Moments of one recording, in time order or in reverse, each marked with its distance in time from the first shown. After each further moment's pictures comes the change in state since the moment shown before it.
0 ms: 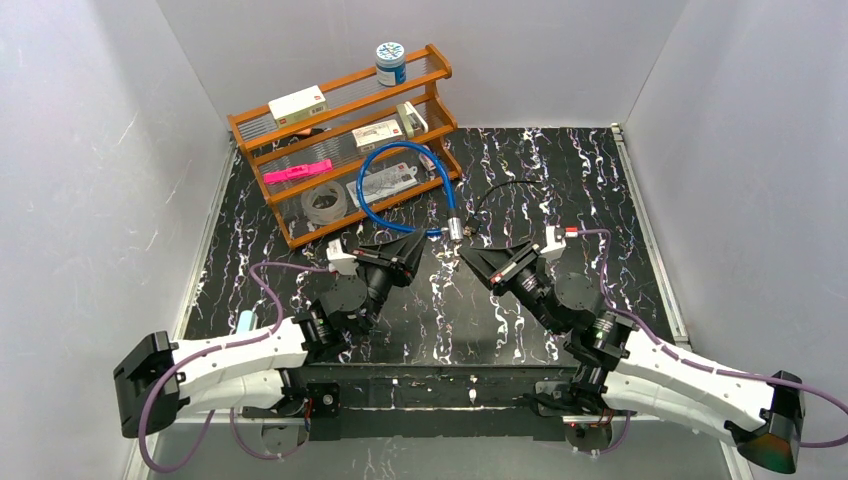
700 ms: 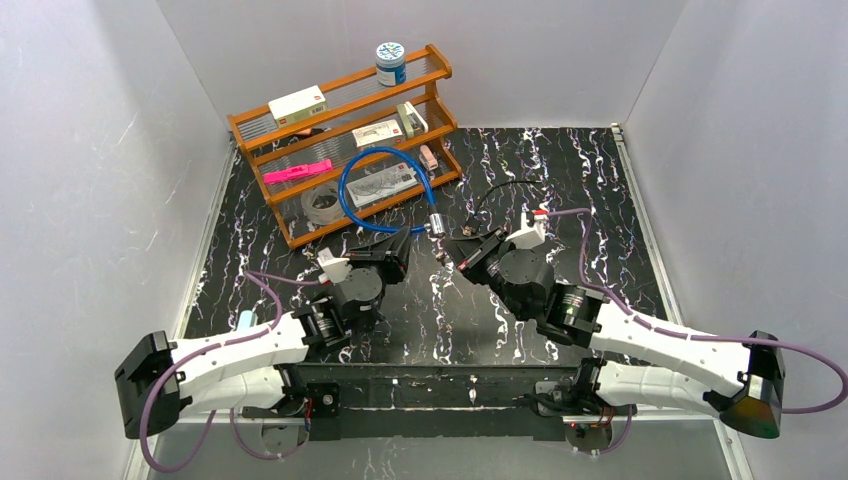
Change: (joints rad) left arm 0.020 0.030 0.069 -0.261 -0.157 -0.173; right arm 0.078 0.279 0.255 -0.241 0.240 -0.137
